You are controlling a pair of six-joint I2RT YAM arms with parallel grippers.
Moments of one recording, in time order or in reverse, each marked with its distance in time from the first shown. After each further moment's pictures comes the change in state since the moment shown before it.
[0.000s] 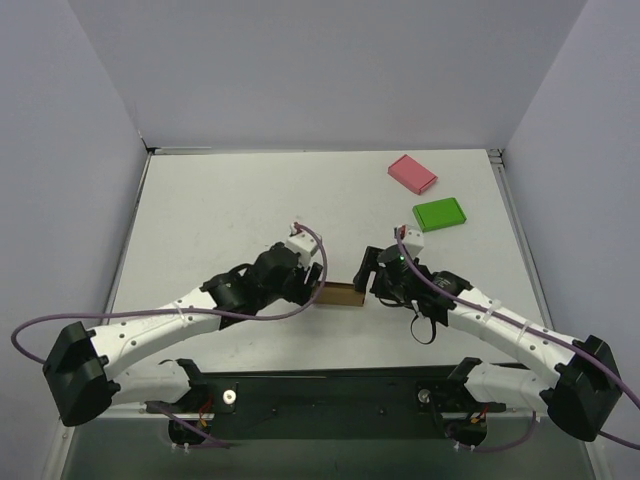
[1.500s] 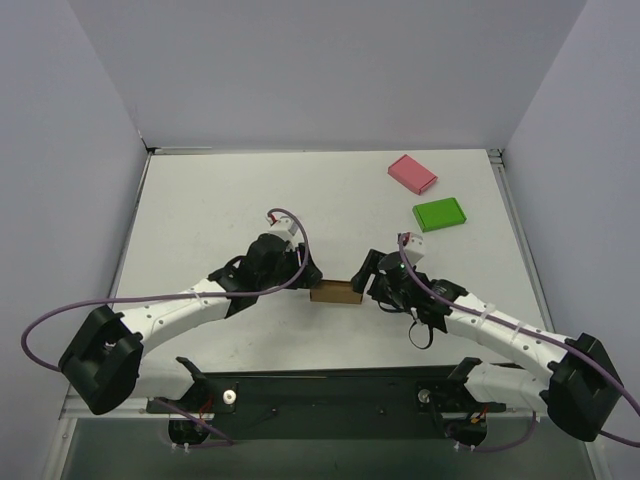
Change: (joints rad) left arm 0.211 0.116 -0.109 0.304 0.277 -0.403; right arm -0.001 0.008 -0.115 0.172 -0.006 0.106
